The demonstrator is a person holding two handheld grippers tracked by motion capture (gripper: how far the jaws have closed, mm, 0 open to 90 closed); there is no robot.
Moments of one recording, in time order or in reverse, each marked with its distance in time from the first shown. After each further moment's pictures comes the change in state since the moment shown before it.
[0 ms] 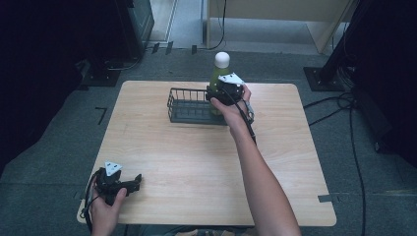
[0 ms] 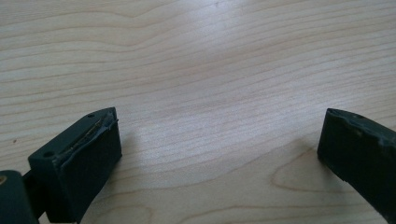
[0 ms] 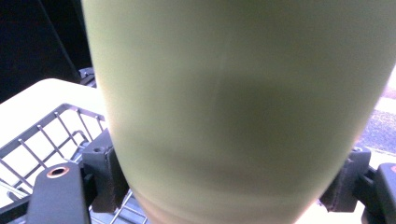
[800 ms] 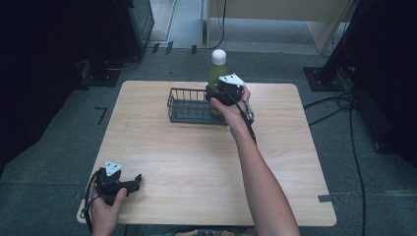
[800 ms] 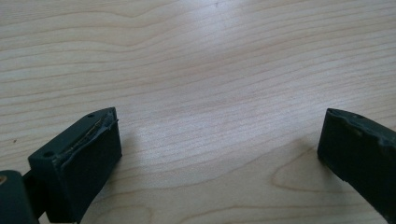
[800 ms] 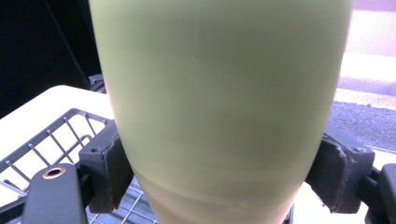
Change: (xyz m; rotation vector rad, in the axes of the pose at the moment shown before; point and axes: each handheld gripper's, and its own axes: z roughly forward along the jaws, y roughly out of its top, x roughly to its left) left arm 0.000 0.000 0.000 0.001 0.000 0.000; right arm -0.001 -0.003 0.002 -0.018 0.028 0.038
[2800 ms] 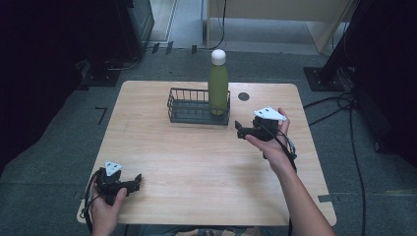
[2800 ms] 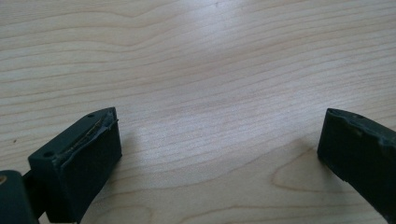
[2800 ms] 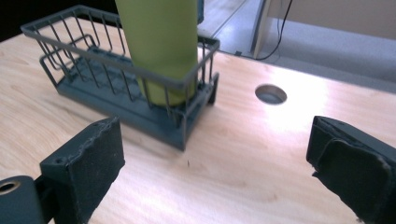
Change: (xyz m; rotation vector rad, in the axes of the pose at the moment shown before) left arm 0.000 0.000 0.000 -0.002 0.000 -0.001; right arm -0.066 -0.068 -0.119 0.098 0.044 -0.088
